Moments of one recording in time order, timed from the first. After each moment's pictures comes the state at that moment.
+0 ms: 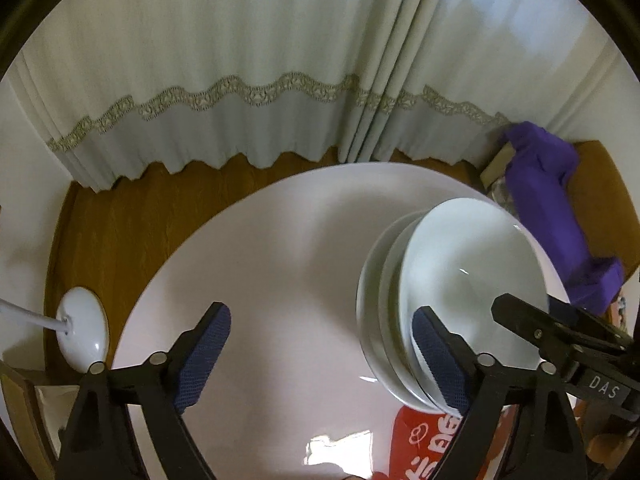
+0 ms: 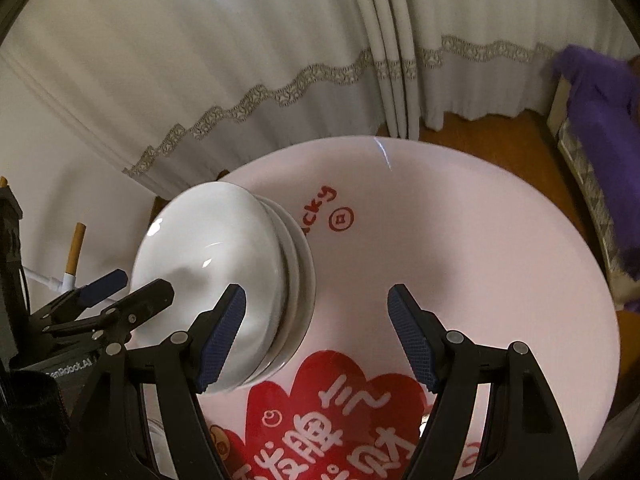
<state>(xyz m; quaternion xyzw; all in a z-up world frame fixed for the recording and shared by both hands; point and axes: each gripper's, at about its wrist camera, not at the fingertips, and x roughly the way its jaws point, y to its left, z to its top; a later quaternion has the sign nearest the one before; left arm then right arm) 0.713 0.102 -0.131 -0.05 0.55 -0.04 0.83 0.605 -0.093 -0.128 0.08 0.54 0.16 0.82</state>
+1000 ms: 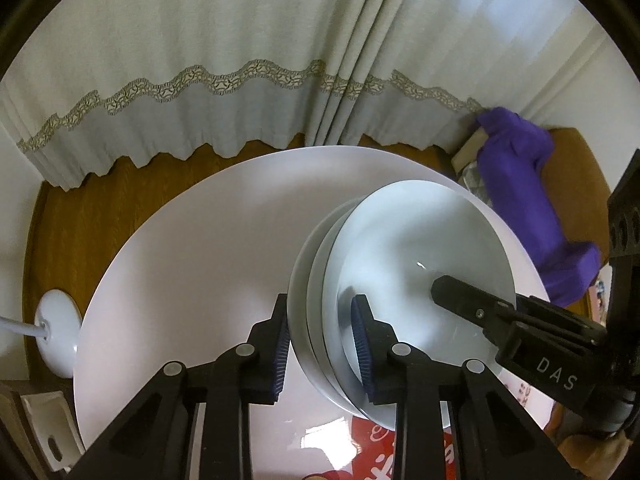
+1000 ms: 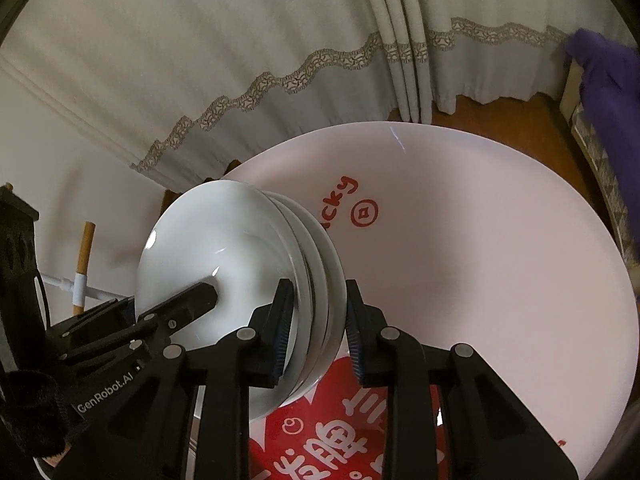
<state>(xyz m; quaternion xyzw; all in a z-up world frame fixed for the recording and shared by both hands) 0.736 0.100 -0.157 -0.06 0.56 -0.09 0.82 0.609 -0.082 -0.133 0.11 0.55 0.18 0.81</state>
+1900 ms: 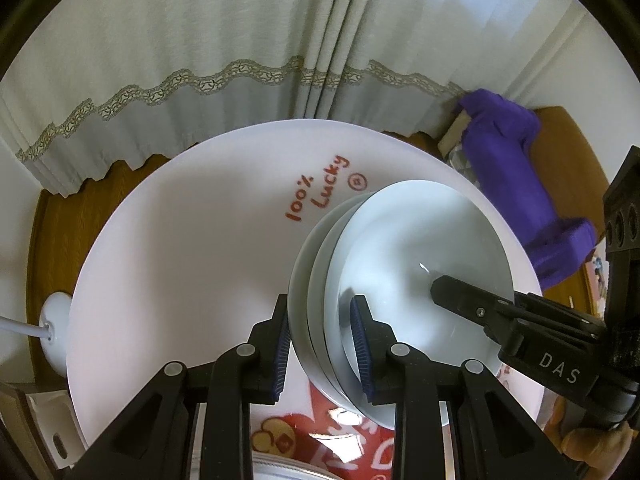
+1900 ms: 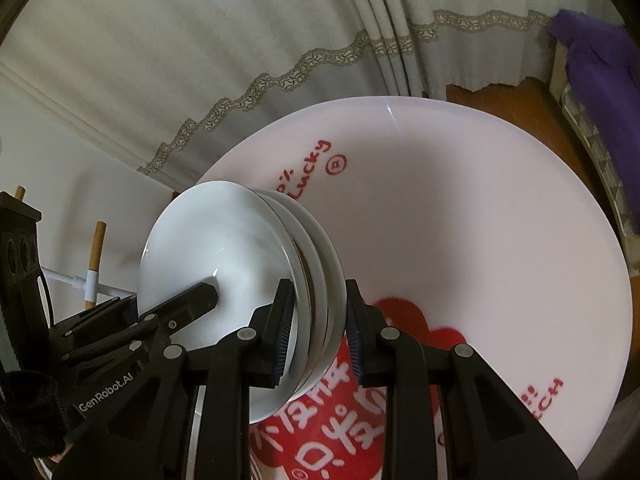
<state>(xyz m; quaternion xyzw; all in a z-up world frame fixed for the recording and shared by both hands) 0.667 0.065 -0.125 -0.04 0.56 -0.11 0.82 0.558 -0.120 -0.125 0.13 0.55 0.18 0.80</state>
